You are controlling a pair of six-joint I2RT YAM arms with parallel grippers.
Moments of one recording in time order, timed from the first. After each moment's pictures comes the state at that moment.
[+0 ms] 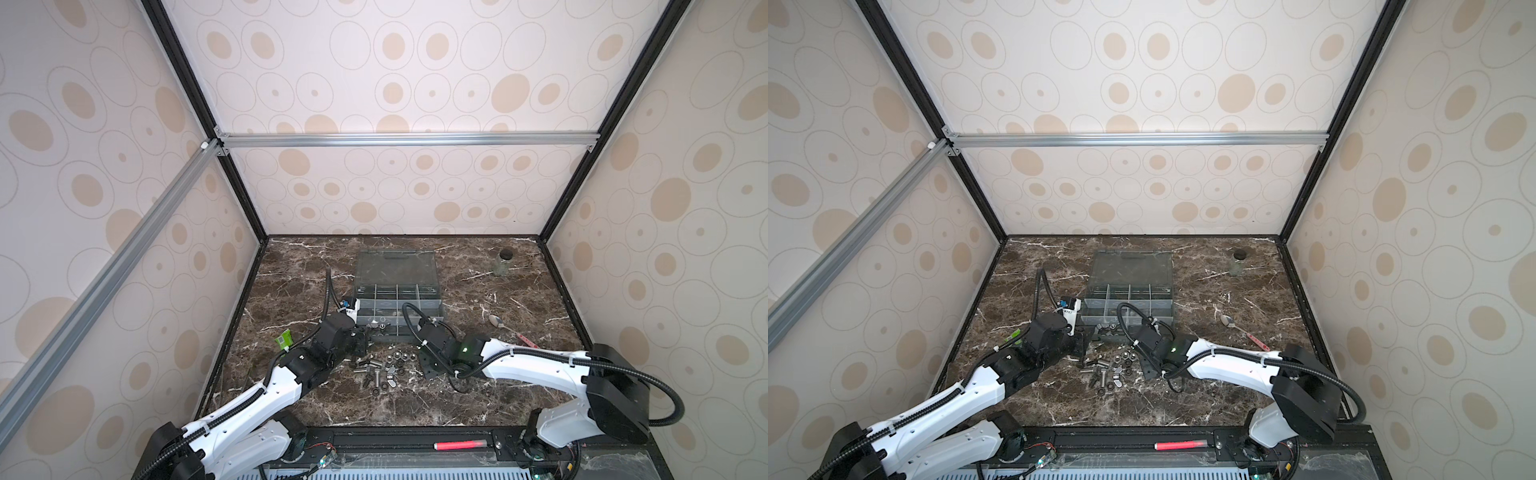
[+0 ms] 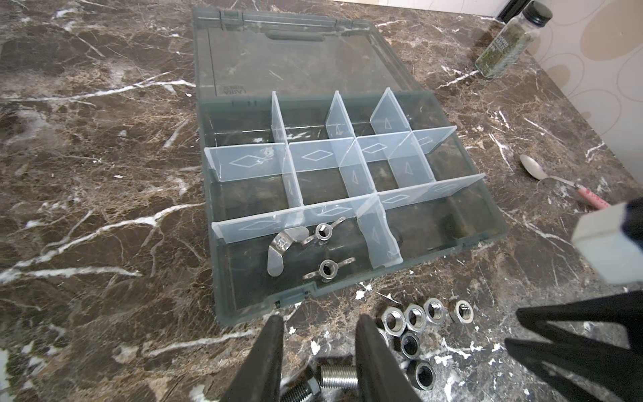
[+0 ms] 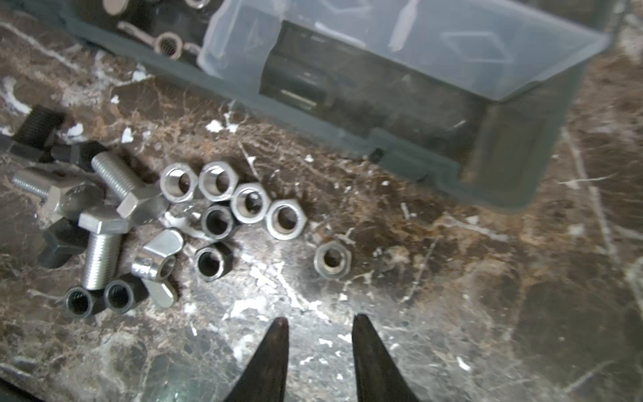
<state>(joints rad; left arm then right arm) -0.66 0.95 0.54 -0.23 -0.17 -0.42 1.05 1.49 0.89 -0.55 0.20 0.63</state>
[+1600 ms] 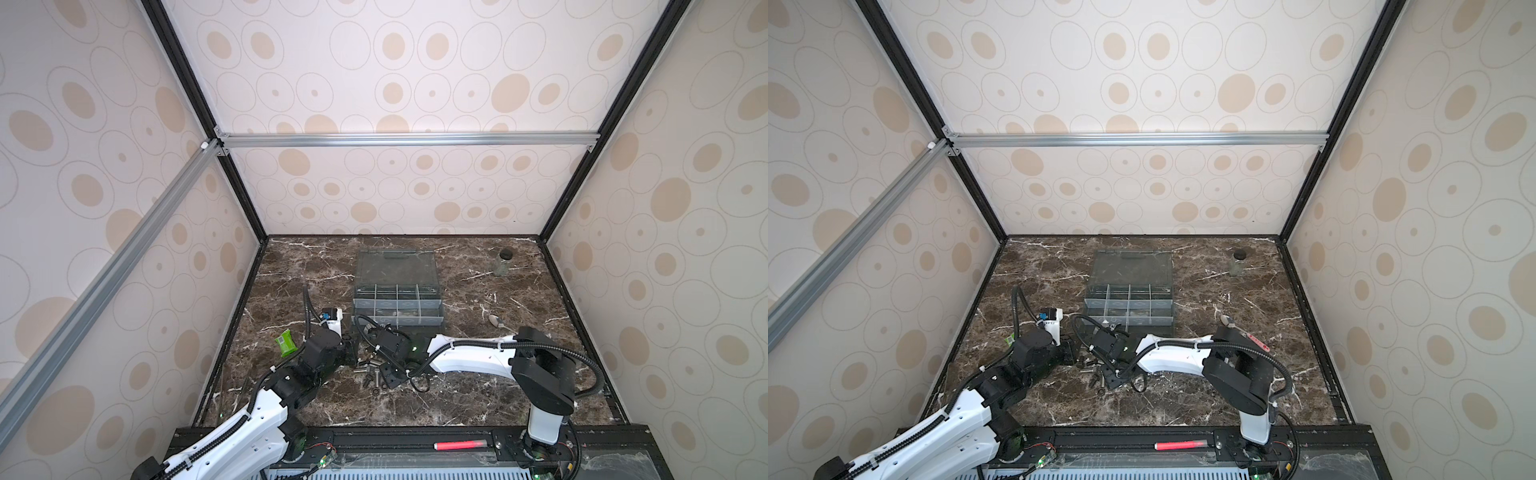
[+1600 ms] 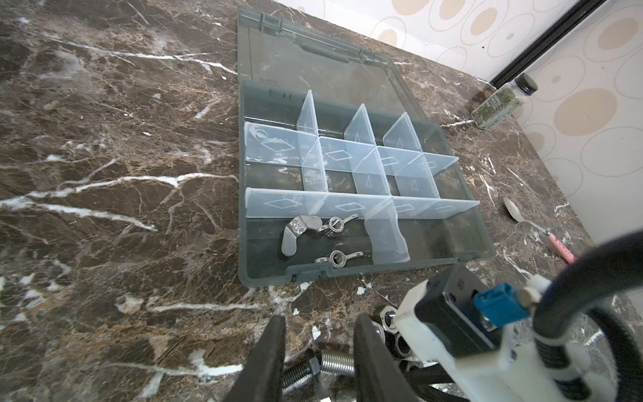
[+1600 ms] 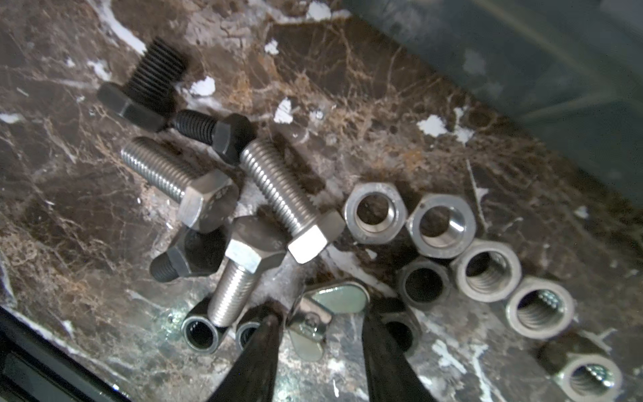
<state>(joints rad) -0.64 0.75 0.39 -0.20 -0.19 -0.58 1.14 1.85 1.19 -0.58 0.04 0.60</state>
